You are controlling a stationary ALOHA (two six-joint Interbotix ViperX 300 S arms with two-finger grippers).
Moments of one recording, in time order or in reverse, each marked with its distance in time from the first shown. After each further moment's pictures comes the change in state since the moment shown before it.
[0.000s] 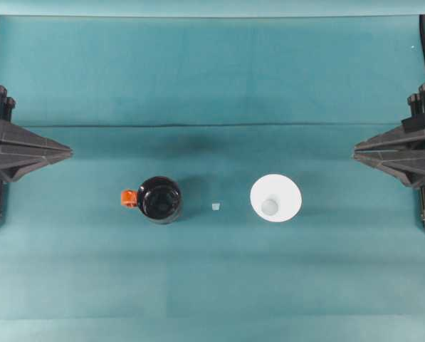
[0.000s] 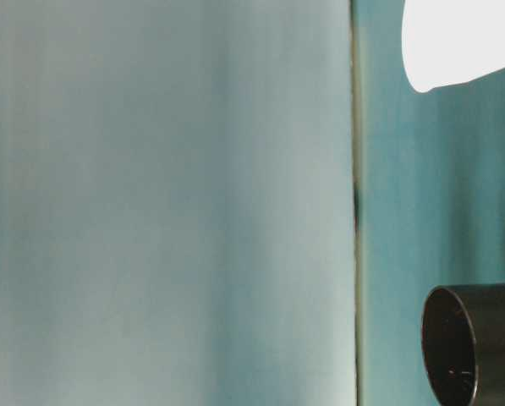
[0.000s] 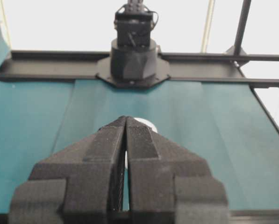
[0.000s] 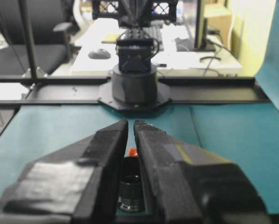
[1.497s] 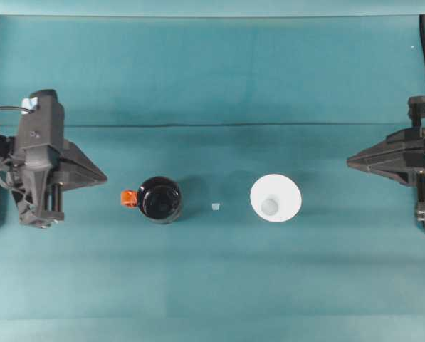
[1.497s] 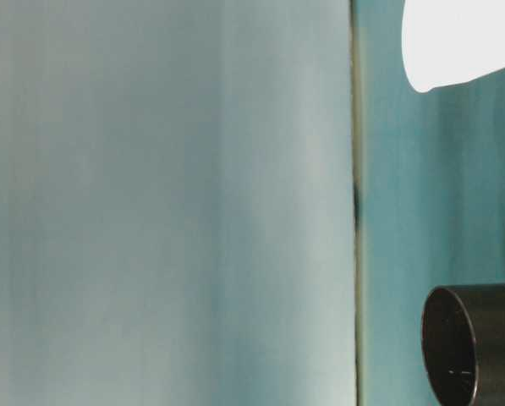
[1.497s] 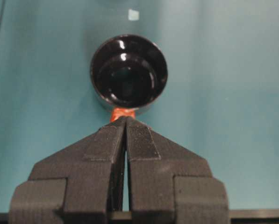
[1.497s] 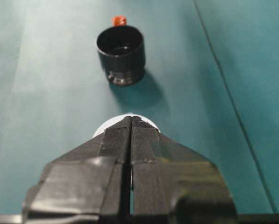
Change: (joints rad) left arm 0.006 0.368 -0.278 0.011 0.706 -0.123; right arm -0.041 -0.026 -0.011 0.021 0.448 0.087
